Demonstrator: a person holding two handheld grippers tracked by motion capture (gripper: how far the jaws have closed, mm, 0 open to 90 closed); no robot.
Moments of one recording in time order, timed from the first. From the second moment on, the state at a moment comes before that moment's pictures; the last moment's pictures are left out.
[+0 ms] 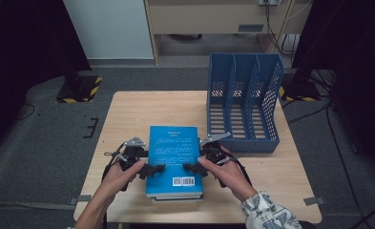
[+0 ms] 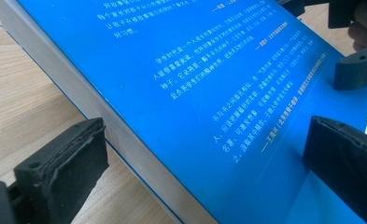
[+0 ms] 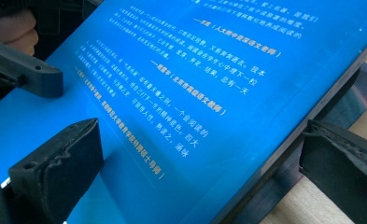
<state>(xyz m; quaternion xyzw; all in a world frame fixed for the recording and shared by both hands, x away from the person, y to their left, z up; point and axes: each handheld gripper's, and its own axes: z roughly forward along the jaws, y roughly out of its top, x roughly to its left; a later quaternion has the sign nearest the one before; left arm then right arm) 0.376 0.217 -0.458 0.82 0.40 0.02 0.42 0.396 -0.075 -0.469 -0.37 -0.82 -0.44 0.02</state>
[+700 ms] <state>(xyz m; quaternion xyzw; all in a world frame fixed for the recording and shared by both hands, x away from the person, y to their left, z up) 0.388 0.225 -0.465 0.81 0.40 -0.03 0.43 0.409 -0.078 -0.478 -0.39 -0.80 -0.45 0.07</state>
